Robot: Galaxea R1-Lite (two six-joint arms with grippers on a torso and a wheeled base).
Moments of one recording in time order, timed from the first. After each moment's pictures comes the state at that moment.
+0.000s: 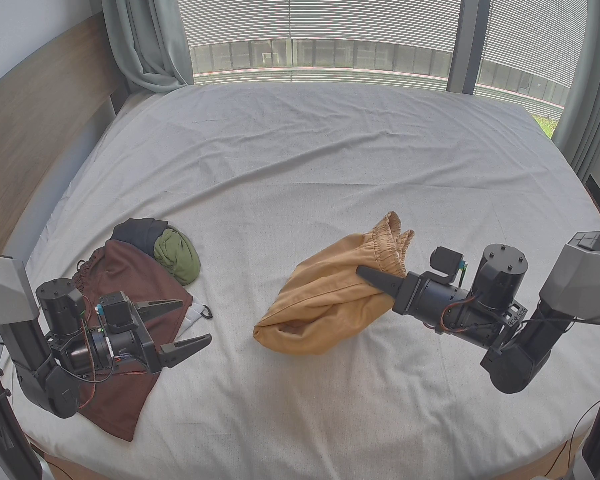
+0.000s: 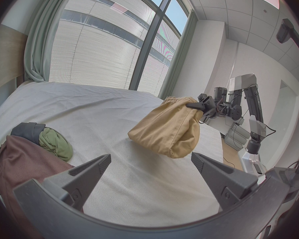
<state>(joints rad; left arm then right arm) -0.06 2.06 -0.27 -1.55 -0.82 0.07 0.48 2.13 -0.65 -1.47 0.40 0.64</state>
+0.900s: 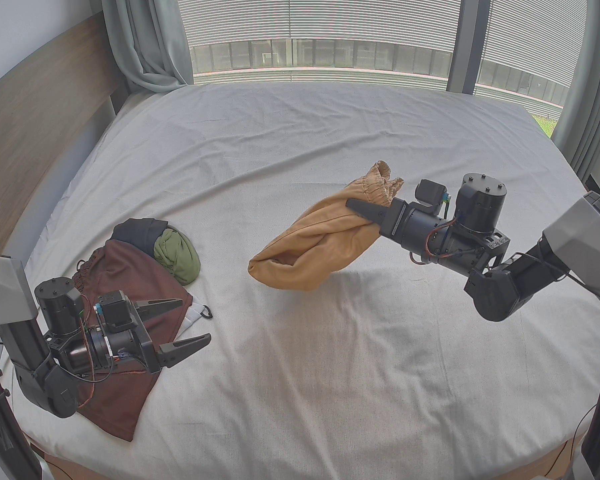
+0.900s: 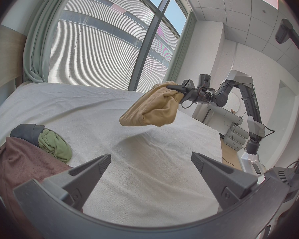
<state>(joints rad) -0.06 2.06 -0.27 -1.55 -0.83 0.06 0.41 2.18 -1.15 -1.07 0.46 0.65</state>
